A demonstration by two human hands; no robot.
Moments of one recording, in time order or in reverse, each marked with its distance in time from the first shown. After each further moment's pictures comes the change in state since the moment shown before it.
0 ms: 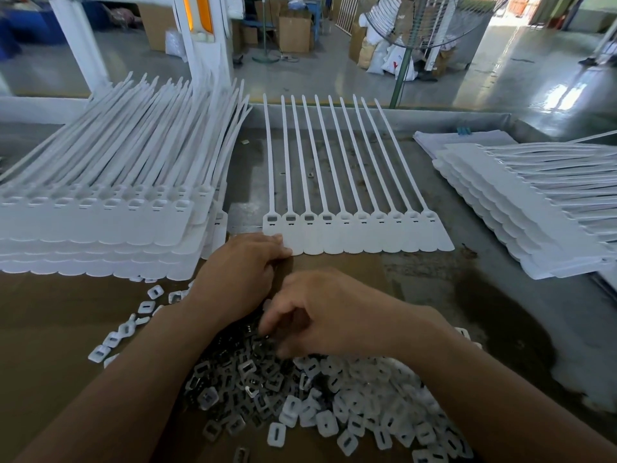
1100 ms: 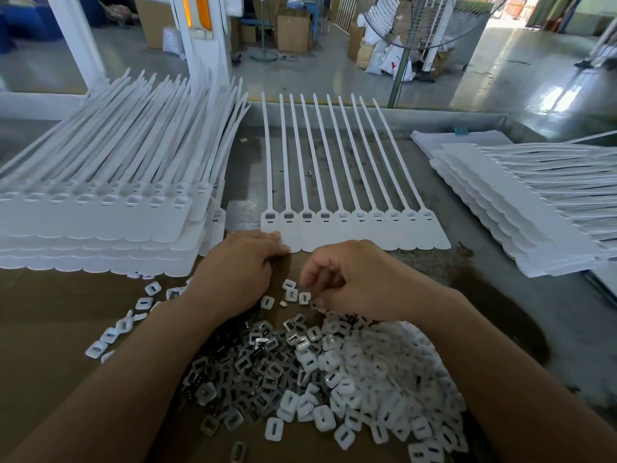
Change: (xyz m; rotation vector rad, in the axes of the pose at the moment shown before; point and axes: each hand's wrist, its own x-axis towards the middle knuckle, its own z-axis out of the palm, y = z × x) left_hand -0.001 -0.002 -0.001 -0.014 -0.029 -0.027; right_hand -0.011 0.030 -0.014 0.135 0.201 0.188
